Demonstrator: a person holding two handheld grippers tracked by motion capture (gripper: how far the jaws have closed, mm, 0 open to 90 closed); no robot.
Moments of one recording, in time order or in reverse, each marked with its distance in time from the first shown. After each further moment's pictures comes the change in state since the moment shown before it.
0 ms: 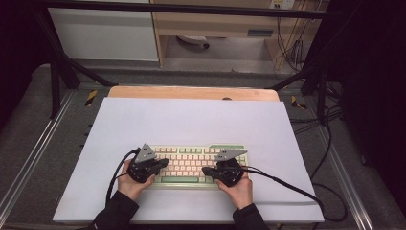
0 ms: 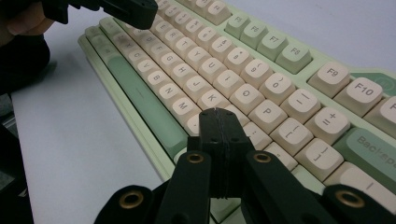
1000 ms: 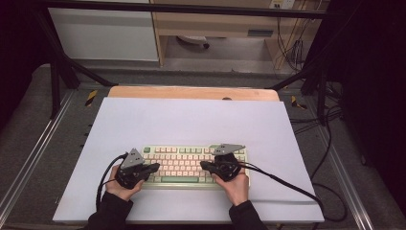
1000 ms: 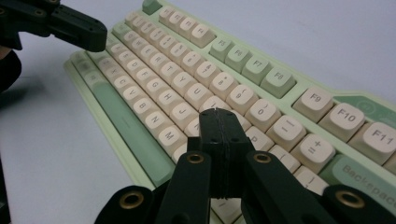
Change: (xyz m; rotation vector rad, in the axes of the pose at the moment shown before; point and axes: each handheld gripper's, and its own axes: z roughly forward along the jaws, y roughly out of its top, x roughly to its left) left arm 0.006 -0.017 -0.026 -0.011 -0.009 -0.019; right arm -0.003 0.014 0.007 -0.027 -0.038 0.041
